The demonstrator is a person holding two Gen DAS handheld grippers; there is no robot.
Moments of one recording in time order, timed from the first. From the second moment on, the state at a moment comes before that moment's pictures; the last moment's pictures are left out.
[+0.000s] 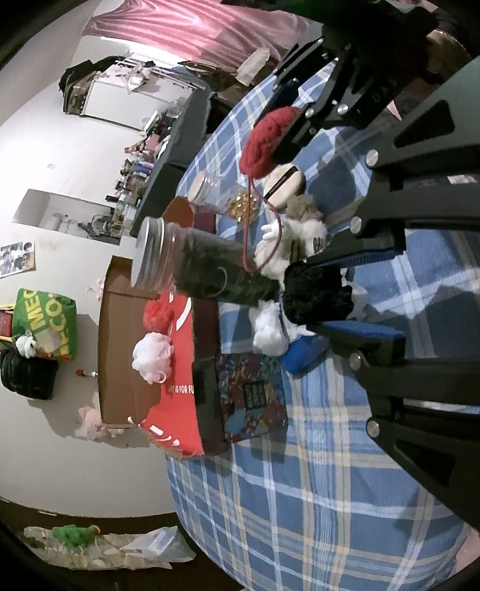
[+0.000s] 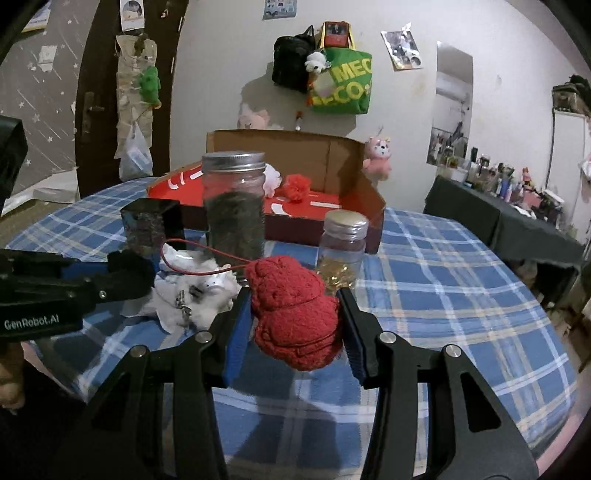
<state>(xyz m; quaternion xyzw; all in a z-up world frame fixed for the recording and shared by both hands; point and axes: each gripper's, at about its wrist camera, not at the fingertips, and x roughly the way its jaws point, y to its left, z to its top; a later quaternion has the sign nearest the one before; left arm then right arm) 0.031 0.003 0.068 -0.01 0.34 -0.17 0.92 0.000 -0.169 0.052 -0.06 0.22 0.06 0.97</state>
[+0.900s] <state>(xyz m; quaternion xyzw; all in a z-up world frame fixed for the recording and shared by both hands) 0.041 0.025 0.064 -0.03 0.35 -0.15 0.92 0.008 -0.193 0.043 -0.03 0.24 0.05 0.97</state>
